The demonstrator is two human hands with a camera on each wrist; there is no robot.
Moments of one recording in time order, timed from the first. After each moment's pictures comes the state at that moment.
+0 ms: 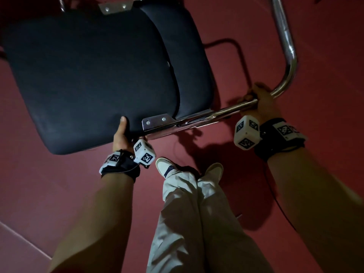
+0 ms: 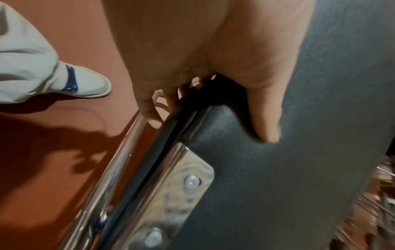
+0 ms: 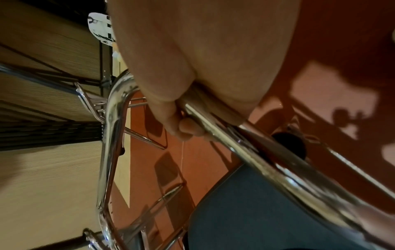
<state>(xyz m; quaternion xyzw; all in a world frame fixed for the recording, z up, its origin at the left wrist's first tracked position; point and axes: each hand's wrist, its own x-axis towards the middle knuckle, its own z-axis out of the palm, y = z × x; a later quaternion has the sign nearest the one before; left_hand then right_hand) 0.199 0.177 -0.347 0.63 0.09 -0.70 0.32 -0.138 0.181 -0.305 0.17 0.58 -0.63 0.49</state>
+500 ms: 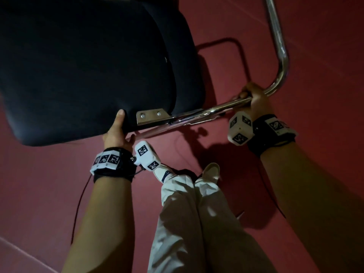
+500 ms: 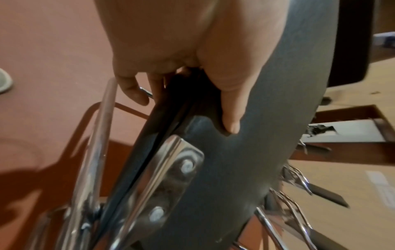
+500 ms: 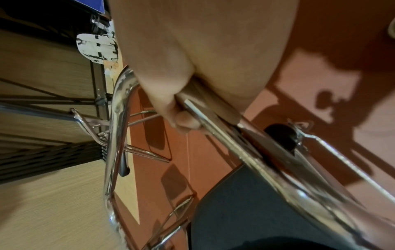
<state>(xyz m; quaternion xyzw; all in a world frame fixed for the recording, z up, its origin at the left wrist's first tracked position) 0.138 0.151 -0.301 0.74 -0.07 -0.58 0.34 -0.193 0.204 -0.309 0.18 0.59 -0.62 0.48</state>
